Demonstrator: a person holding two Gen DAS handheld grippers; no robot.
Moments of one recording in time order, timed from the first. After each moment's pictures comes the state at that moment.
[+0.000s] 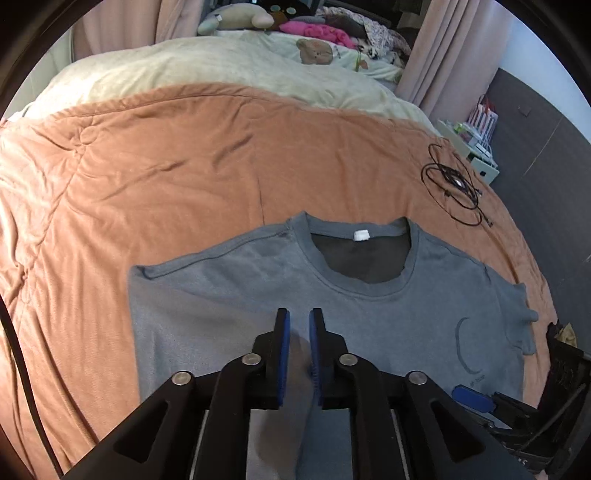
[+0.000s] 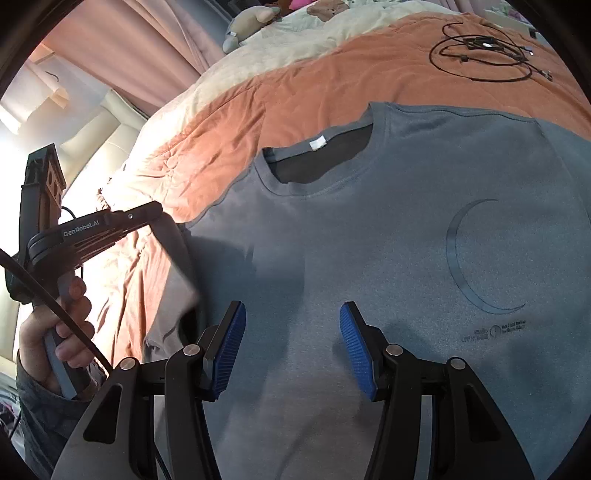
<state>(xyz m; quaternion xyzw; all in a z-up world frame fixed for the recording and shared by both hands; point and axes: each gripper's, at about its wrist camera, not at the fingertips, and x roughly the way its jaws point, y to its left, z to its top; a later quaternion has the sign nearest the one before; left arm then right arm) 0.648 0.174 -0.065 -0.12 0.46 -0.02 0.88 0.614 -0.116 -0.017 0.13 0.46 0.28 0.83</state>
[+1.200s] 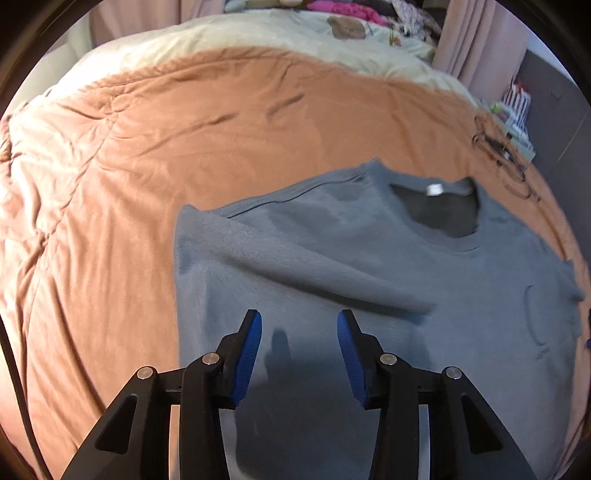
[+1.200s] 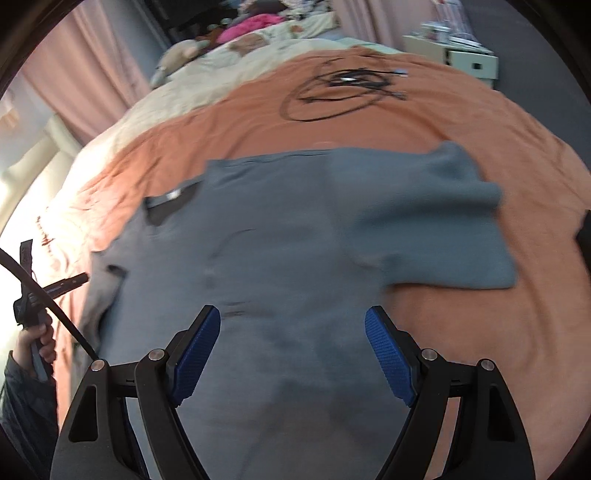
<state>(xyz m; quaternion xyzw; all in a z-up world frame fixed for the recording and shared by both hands) 0.642 0.208 -0.131 -0.08 0.50 0.05 0.86 0.584 -0.296 0.026 0.09 0.43 0.13 0.89</state>
